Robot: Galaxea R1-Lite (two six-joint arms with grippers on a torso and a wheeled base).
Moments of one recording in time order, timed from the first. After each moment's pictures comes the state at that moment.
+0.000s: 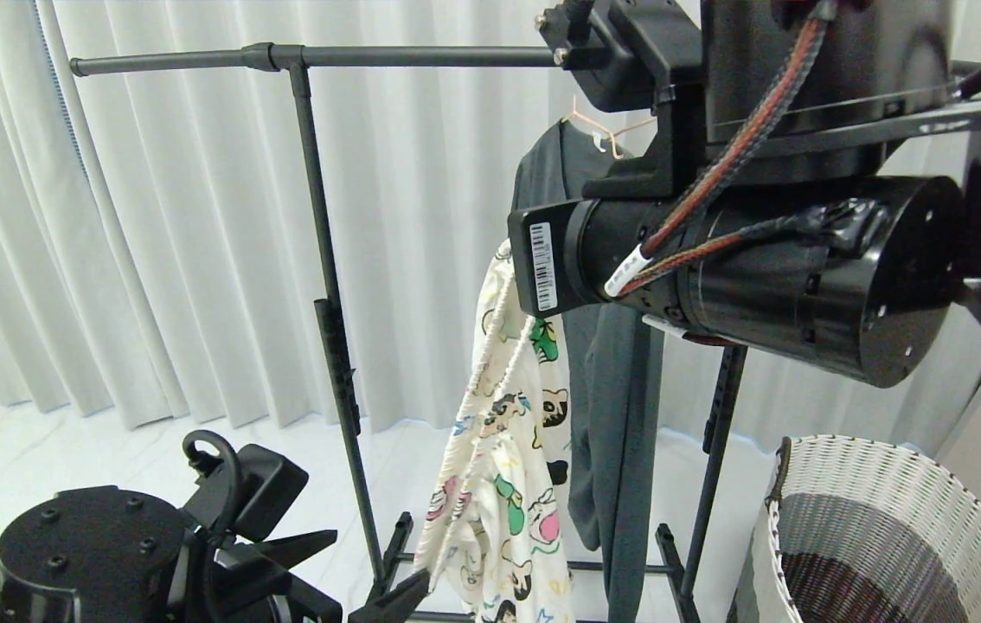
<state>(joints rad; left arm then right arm) -0.72 1.34 -0.28 -0.49 0.08 -0.23 1.12 1.77 -1.63 0.06 -0.52 0.13</state>
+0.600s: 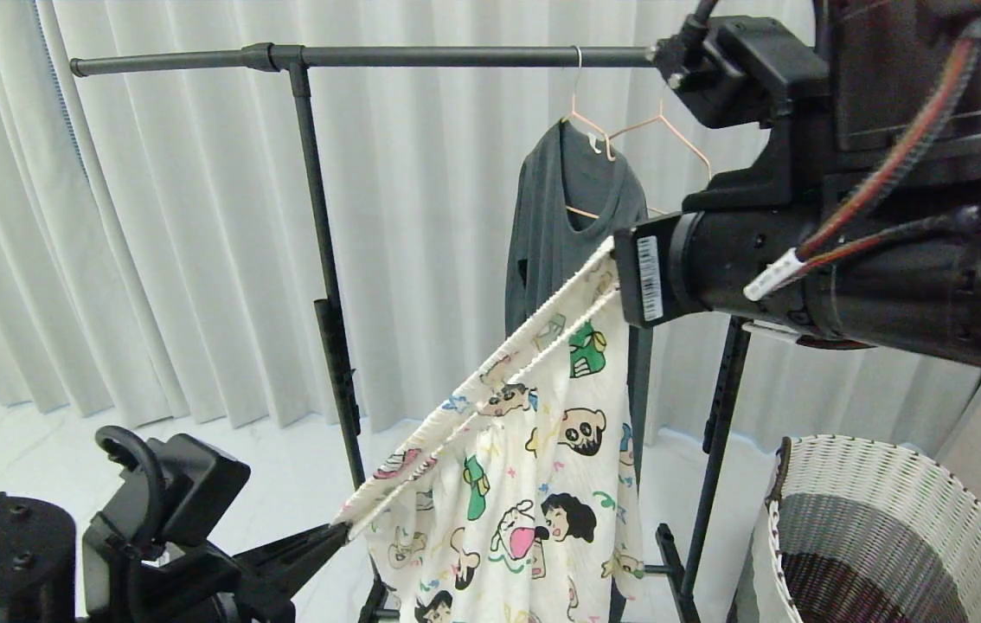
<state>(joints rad) -0.69 1.20 -0.27 -0.48 0.16 -0.09 1.03 1.63 -1.50 0.16 -0.52 0.13</state>
